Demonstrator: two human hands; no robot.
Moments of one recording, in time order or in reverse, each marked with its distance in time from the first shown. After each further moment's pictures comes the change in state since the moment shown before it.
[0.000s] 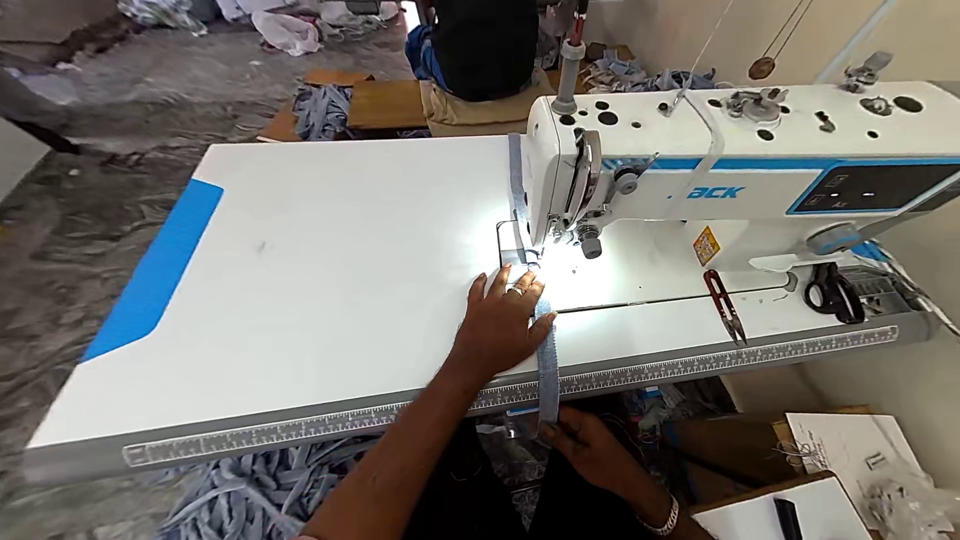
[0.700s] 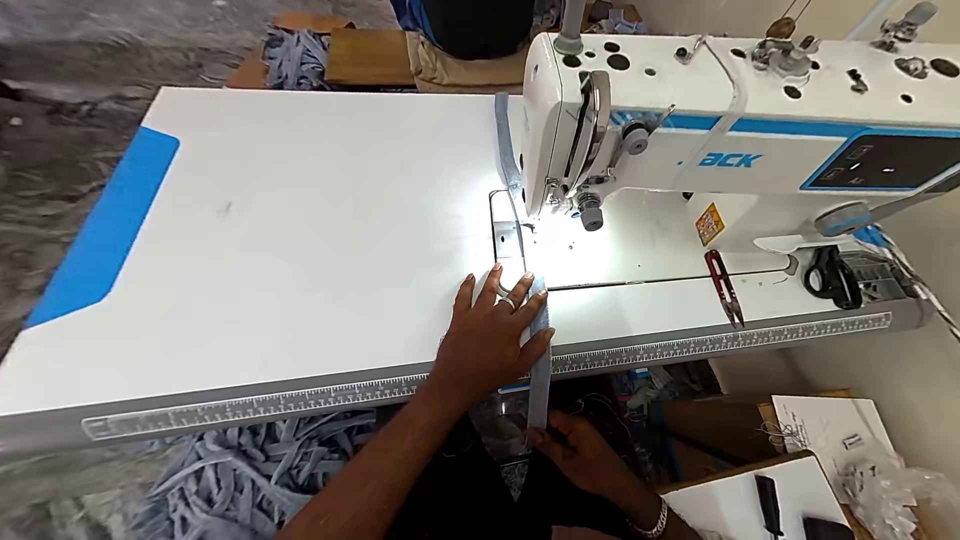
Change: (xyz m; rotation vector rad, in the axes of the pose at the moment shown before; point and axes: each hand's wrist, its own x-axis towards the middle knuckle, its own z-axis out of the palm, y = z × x) left_hand -0.048 0.016 0.001 -0.024 0.017 0.046; right_hand -0.023 0.014 0.015 -0.026 -0.030 0.079
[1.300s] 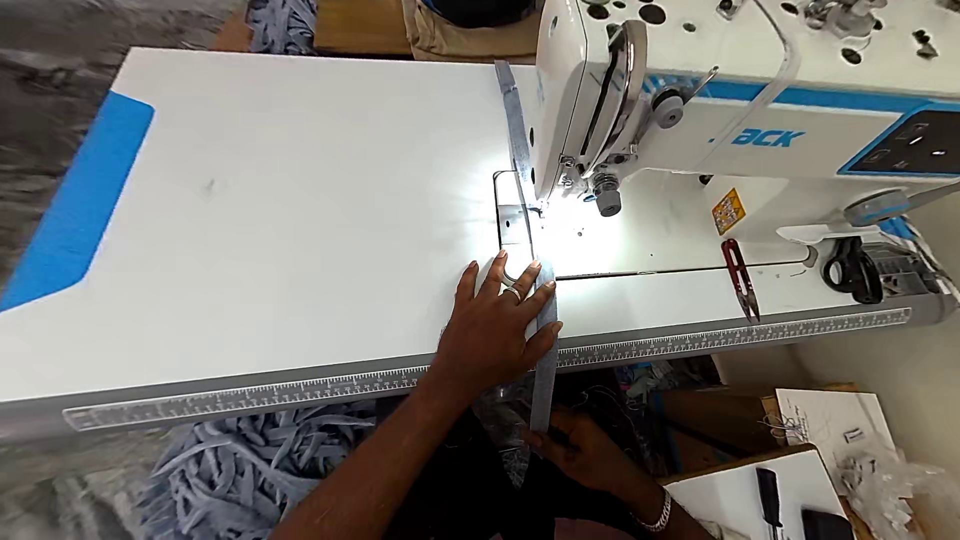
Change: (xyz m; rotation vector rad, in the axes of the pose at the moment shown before) left_hand 0.000 -0.002 0.000 -0.032 -0.001 0.007; right_hand 0.002 0.001 0.001 -0.044 -0.067 -0.086
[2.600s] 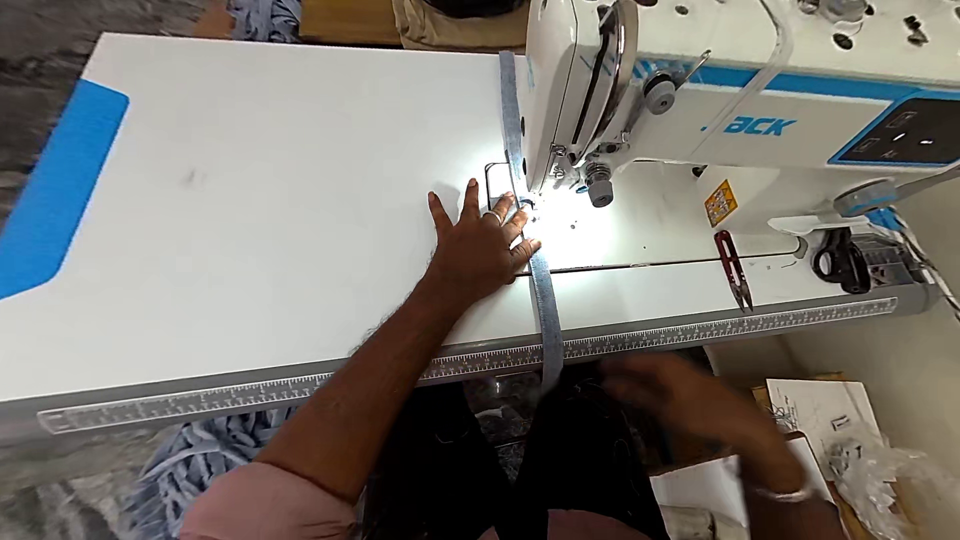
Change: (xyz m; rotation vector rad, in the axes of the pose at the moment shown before) left_hand 0.080 -0.040 -0.016 0.040 -0.129 -0.164; right_hand -0.022 -0.104 -0.116 -0.561 0.010 0.271
